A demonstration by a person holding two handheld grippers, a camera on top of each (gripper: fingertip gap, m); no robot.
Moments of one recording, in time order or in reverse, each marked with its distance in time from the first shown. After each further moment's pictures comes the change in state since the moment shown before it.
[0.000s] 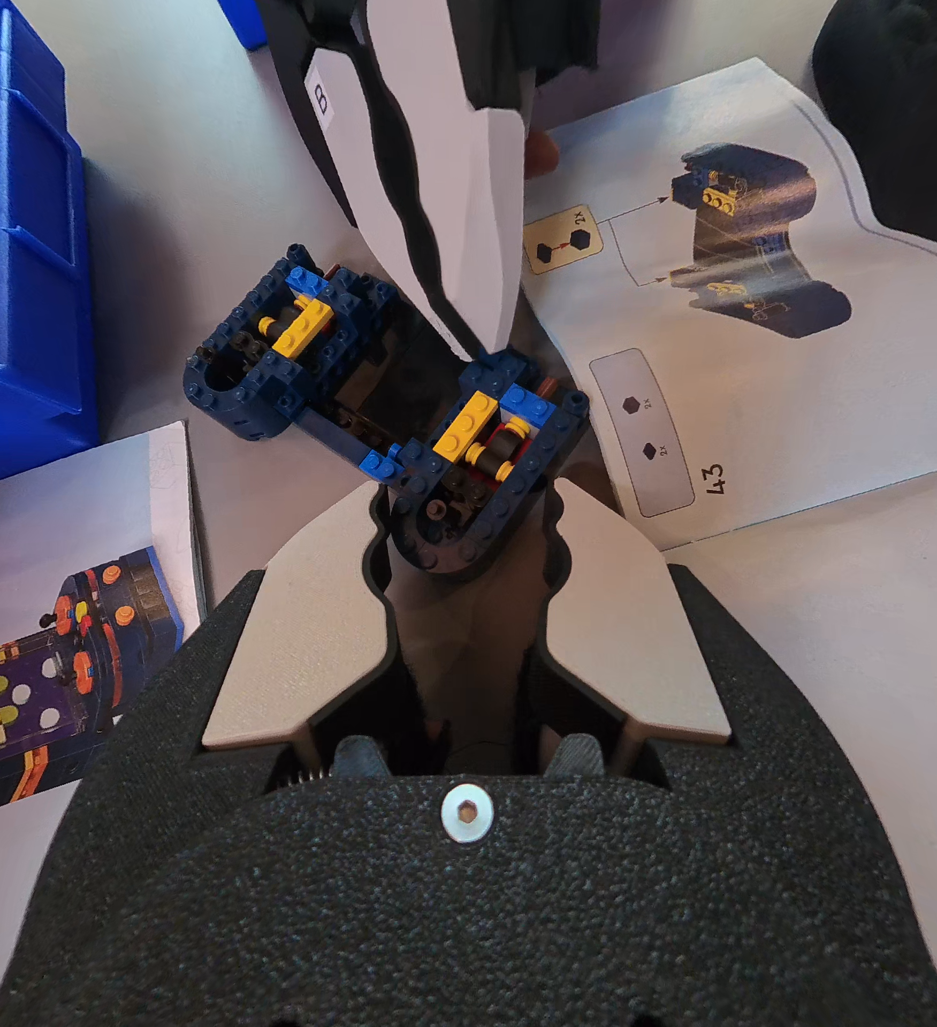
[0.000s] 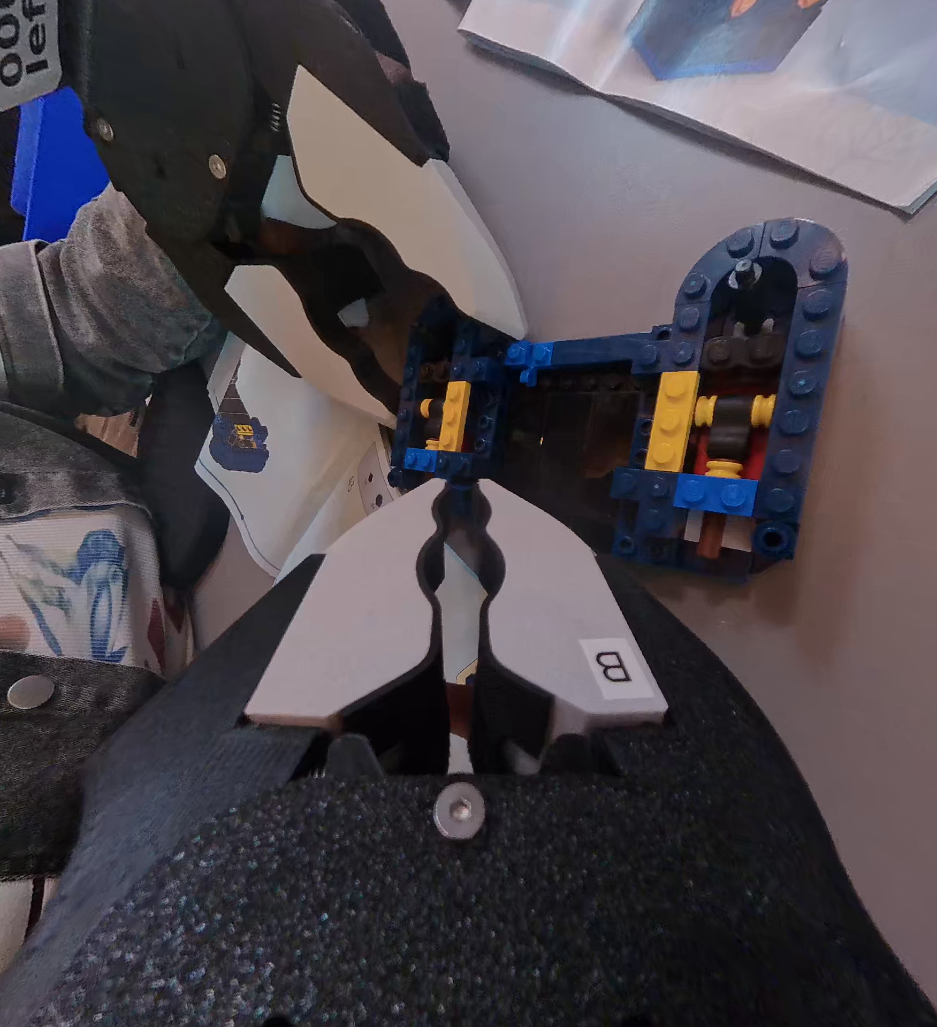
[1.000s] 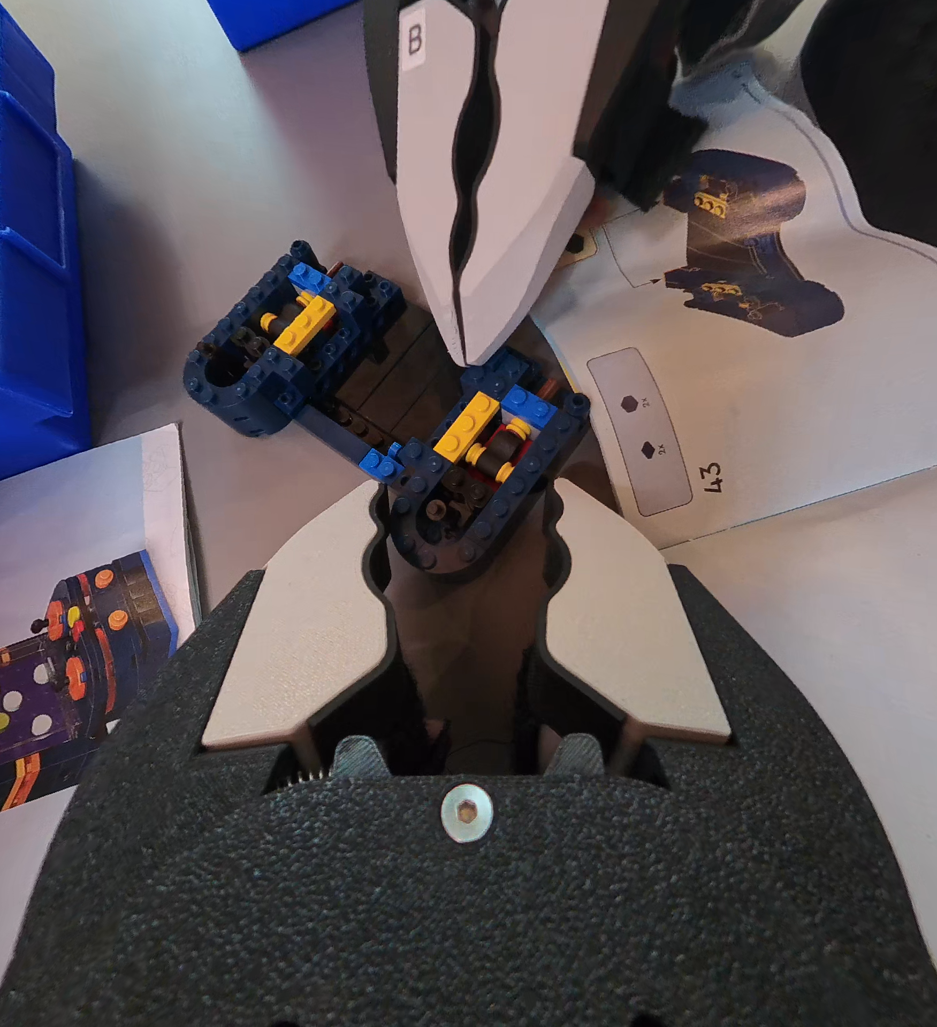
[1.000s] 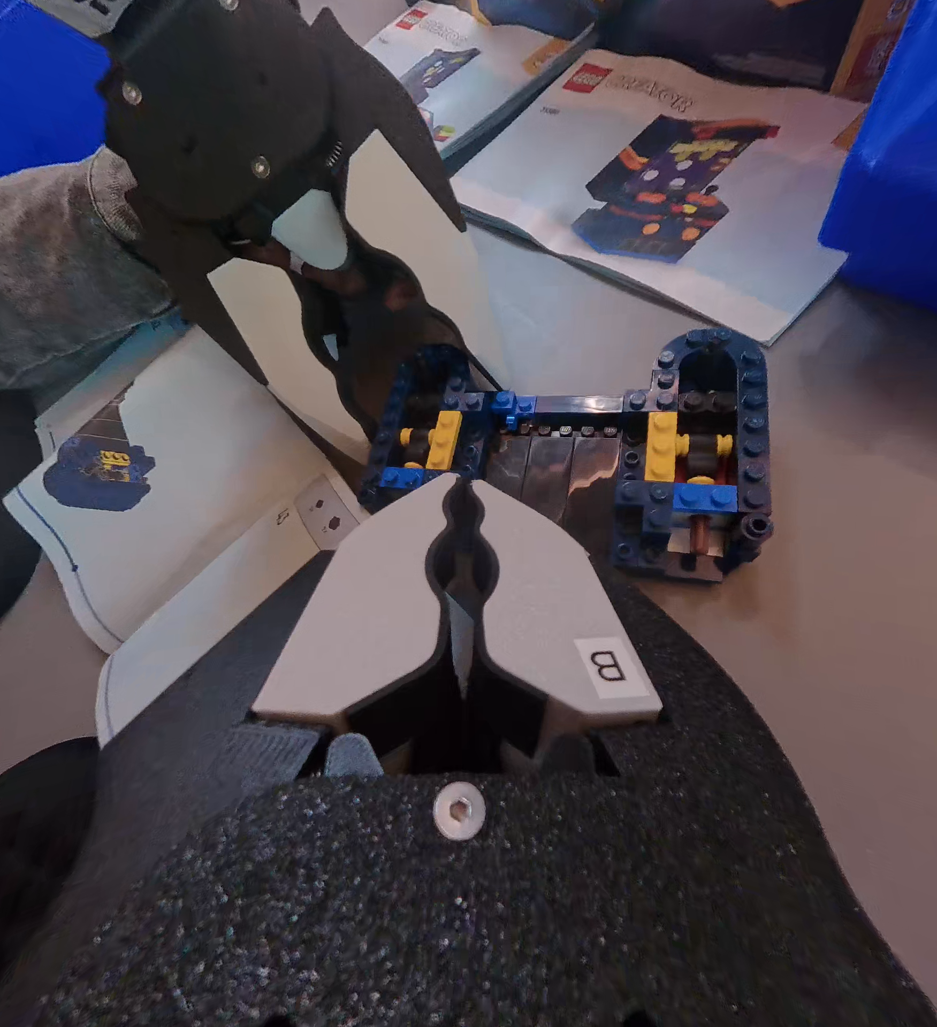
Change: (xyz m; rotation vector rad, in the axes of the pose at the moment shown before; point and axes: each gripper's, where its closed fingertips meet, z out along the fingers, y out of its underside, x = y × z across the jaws) left arm 0.001 0.000 0.000 0.004 0.014 0.001; right arm 0.001 -0.006 0.001 0.334 0.298 -0.281
